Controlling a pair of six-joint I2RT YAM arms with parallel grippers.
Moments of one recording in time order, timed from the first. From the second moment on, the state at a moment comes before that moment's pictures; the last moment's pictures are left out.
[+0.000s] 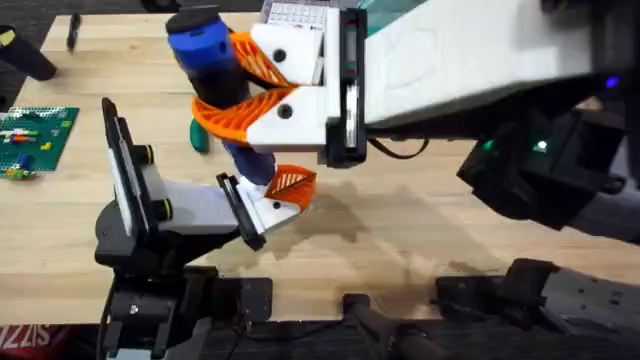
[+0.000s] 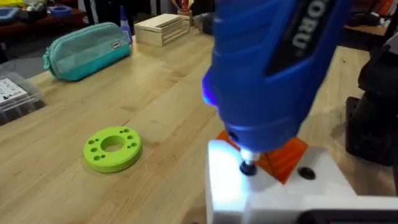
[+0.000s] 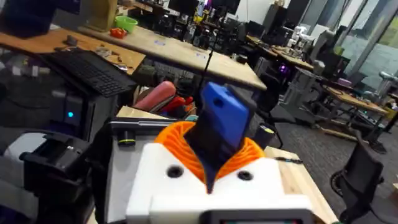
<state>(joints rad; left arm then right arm) -0.03 0.01 0.01 -0.10 1.04 0.03 0.87 1.21 0.83 0.54 -0.68 -0.24</state>
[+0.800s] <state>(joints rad) -0.03 0.01 0.01 -0.10 1.04 0.04 0.74 1.22 1.02 0.38 -0.65 -0.40</state>
